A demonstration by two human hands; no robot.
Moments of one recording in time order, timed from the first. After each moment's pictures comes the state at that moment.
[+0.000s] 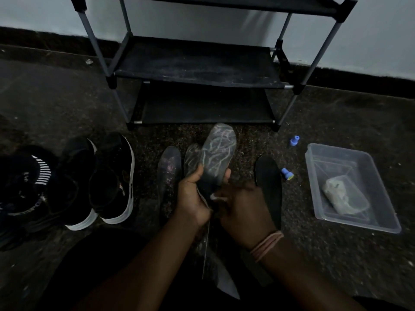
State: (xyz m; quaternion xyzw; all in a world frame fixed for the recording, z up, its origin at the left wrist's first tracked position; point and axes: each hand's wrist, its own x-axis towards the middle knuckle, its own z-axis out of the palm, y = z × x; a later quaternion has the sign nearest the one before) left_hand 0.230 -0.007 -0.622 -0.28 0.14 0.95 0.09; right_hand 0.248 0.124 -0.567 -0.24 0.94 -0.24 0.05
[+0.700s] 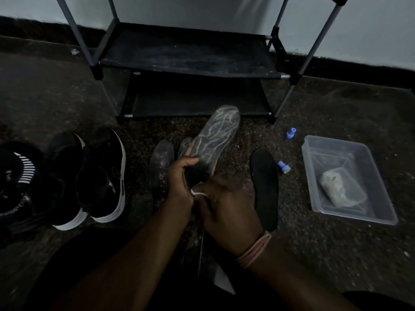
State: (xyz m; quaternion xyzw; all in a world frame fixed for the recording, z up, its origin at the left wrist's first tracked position) left_hand 0.205 -0.014 -0.621 -0.27 0.24 0.93 0.00; right_hand 0.257 0.107 -0.571 -0.27 0.91 -0.31 0.03
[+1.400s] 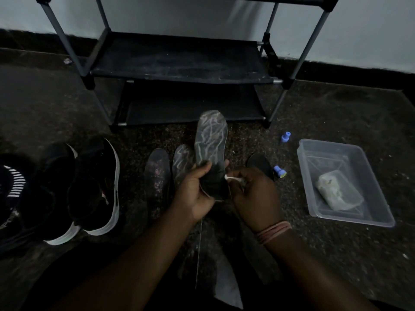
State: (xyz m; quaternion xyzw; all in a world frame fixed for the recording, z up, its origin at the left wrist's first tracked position) left_hand 0.196 0.007 -0.628 -0.23 0.22 0.94 0.14; right_hand 0.210 0.149 -0.588 -0.09 0.91 -0.40 -0.06
